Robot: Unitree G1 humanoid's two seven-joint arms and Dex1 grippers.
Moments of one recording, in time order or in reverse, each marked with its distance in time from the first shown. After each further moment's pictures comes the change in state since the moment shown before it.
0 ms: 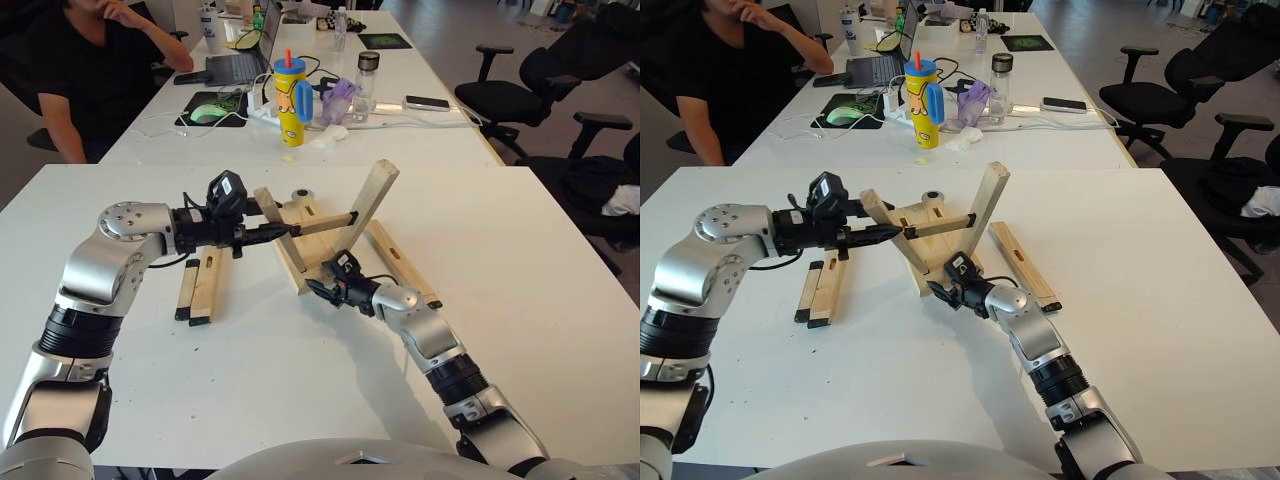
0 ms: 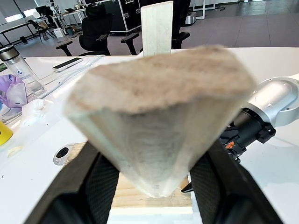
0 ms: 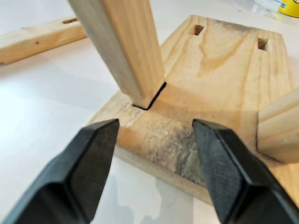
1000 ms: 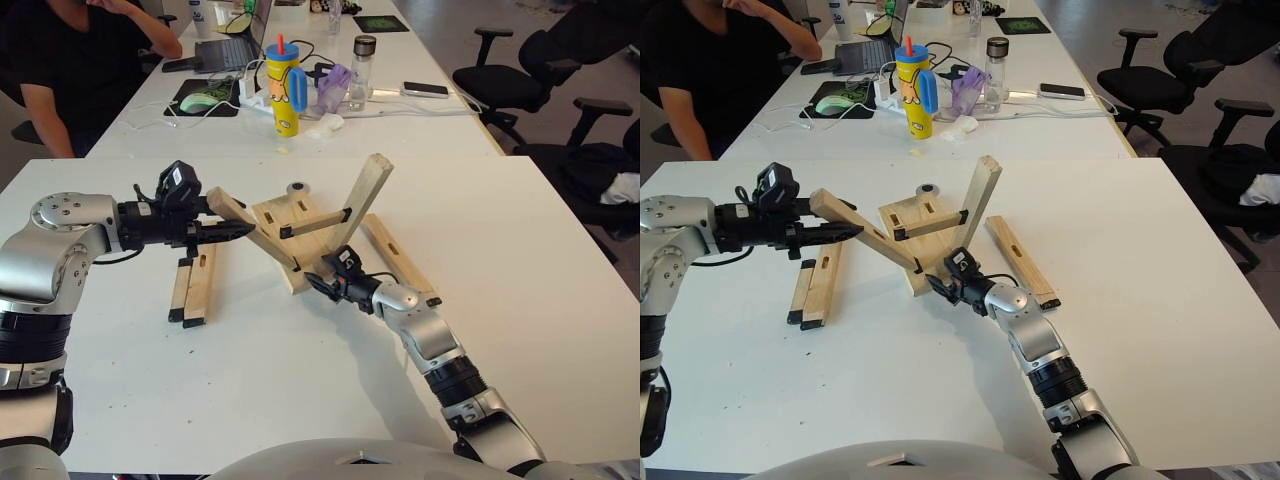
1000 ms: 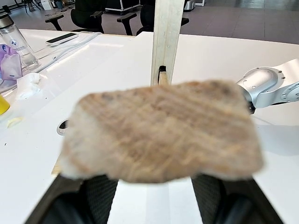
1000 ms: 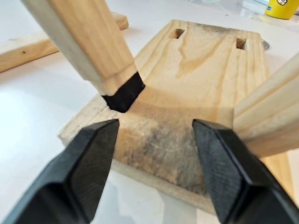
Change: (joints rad) left arm 0.032 0.192 0.155 -0.052 -0.064 0.105 -0.169; right arm 0.023 0.022 -0.022 -0.024 -0.003 -0.046 -0.022
